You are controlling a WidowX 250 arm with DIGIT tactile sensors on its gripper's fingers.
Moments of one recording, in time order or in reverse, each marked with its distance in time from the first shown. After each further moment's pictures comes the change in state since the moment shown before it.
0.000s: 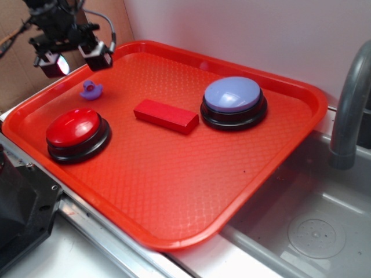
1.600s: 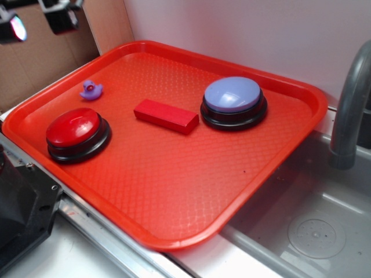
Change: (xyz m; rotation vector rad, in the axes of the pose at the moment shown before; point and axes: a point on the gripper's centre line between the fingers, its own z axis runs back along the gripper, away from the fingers) arm -0.031 -0.002 0.080 0.030 0.154 0.139
